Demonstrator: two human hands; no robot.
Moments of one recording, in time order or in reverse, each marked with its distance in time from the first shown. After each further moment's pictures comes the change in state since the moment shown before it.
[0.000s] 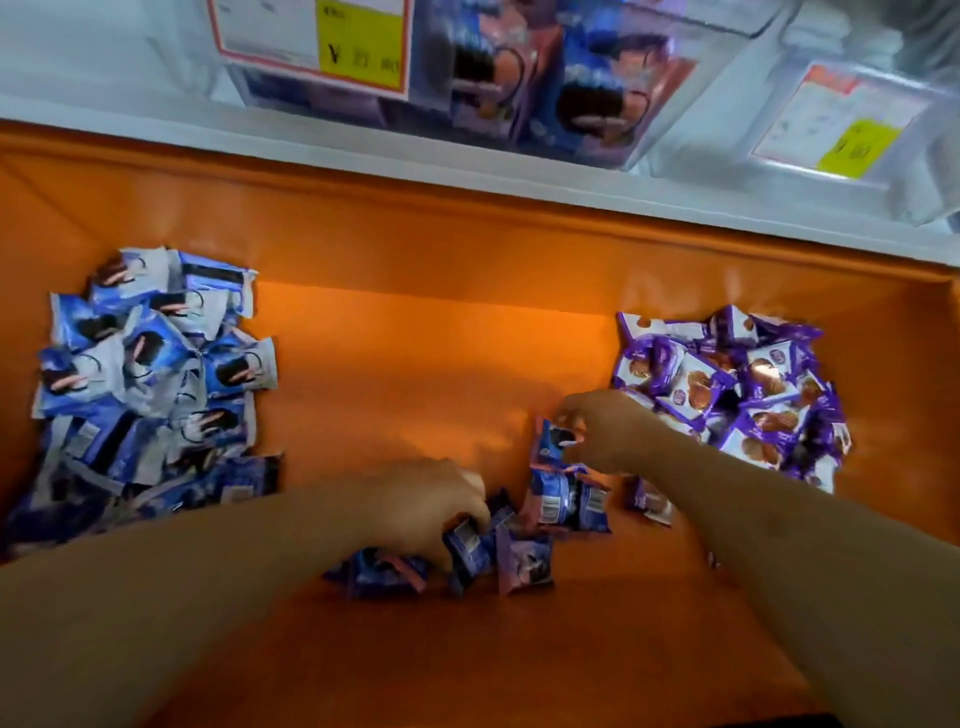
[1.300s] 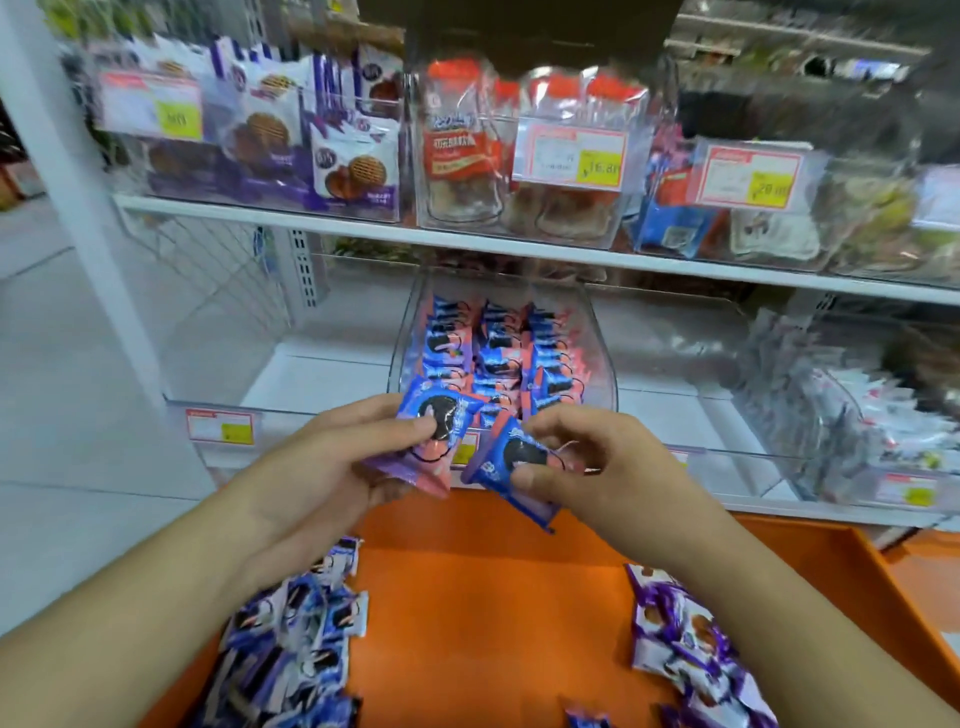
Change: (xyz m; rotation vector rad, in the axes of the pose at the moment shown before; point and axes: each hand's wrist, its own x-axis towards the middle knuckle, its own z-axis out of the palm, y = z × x) left_hand -0.281 0.161 -0.231 -1.304 1.093 0.056; right_hand -0.254 -0.152 -0.213 0.671 0.730 -0.613
